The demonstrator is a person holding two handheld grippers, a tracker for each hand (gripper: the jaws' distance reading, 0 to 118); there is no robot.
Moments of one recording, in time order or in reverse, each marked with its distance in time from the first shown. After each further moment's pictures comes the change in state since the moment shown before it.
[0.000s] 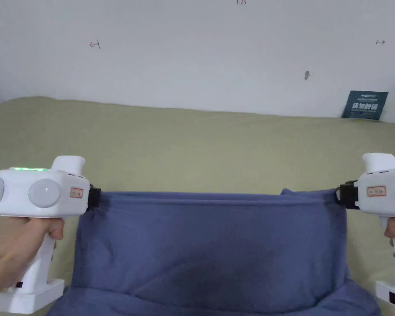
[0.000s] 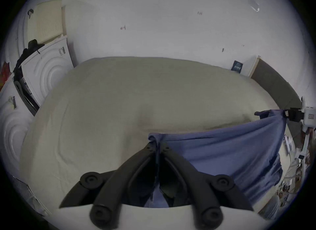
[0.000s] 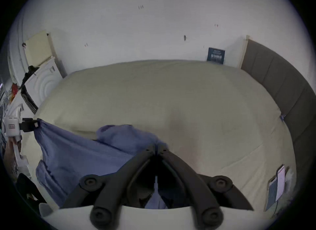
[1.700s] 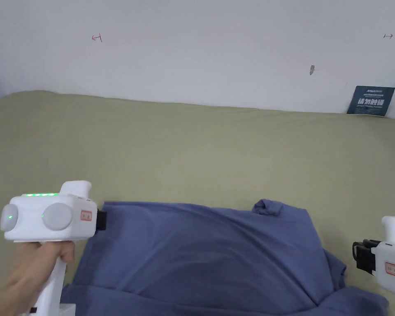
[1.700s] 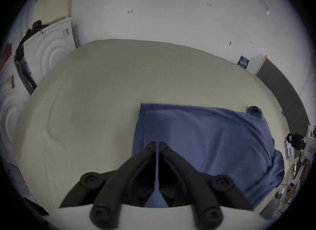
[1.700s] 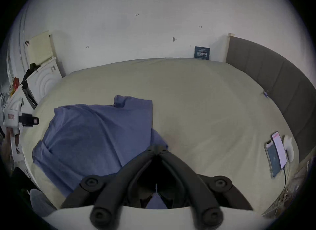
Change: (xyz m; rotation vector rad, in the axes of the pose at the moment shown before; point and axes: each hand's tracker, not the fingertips) left arm 0.002 -0.028 -0.066 -0.114 0.021 0.072; right arm -0.003 -0.100 -0.015 -0.018 -0.071 0.006
